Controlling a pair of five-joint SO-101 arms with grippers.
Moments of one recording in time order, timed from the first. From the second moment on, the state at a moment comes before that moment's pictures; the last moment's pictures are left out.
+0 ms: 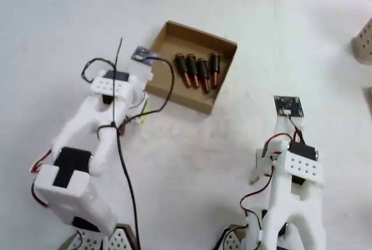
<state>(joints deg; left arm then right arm) 3.9 12.2 19.5 59.9 10.8 15.3 -38.3 65.2 57.8 19.1</state>
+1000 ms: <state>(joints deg) 2.3 15.9 18.4 54.1 6.5 15.3 -38.3 65.2 57.8 19.1</state>
